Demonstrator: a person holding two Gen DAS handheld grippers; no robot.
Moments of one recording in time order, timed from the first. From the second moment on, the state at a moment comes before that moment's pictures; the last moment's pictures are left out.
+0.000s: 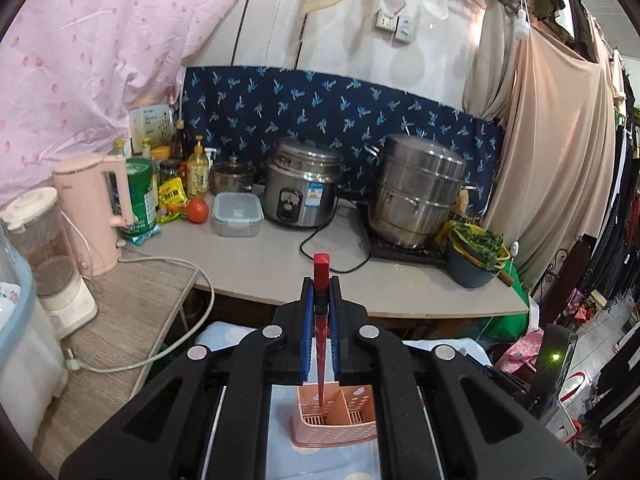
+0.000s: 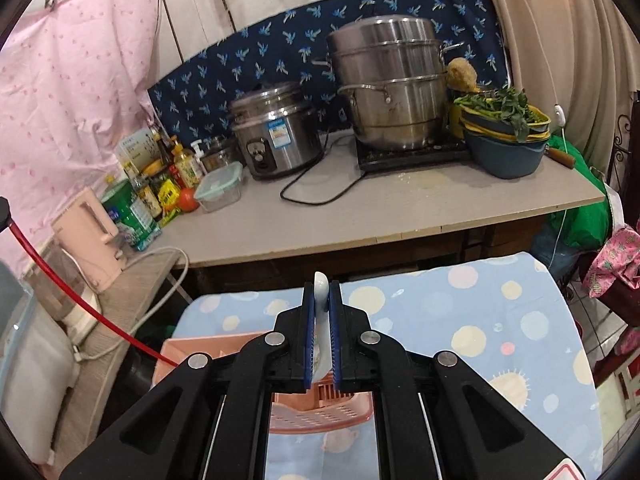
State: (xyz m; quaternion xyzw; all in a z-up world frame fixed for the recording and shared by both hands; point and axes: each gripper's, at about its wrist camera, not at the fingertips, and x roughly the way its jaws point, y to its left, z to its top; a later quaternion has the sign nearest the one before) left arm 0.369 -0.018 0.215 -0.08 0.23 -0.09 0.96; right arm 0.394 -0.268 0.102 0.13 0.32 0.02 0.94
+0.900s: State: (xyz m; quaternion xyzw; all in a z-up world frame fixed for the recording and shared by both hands) left arm 0.289 0.002 0.145 -0.06 0.30 -0.06 0.95; right arm 0.276 -0.273 0.091 0.15 0.34 0.05 0.93
